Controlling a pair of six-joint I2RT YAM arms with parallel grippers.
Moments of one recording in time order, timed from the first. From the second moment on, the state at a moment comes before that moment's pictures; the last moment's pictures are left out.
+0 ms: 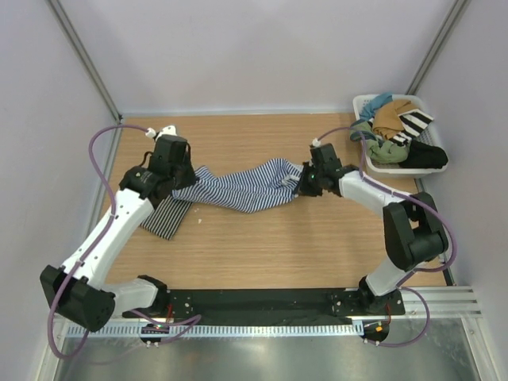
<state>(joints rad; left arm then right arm) -0.43 1.19 1.20 -0.75 -0.26 -0.60 0.37 1.63 0.94 -0.24 -0.15 0.58</state>
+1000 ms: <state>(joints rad) -0.33 0.85 1.34 -0.73 0.01 -0.74 0.26 1.07 1.58 -0.93 -0.19 0.40</state>
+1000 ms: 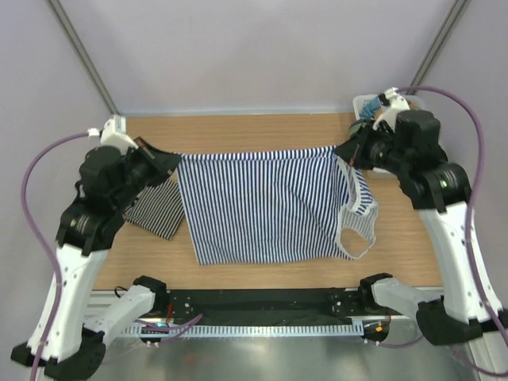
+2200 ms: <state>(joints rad) -0.38 1.68 1.23 -0.48 -0.01 -0.73 0.09 1.65 1.17 -0.58 -0.04 0.43</state>
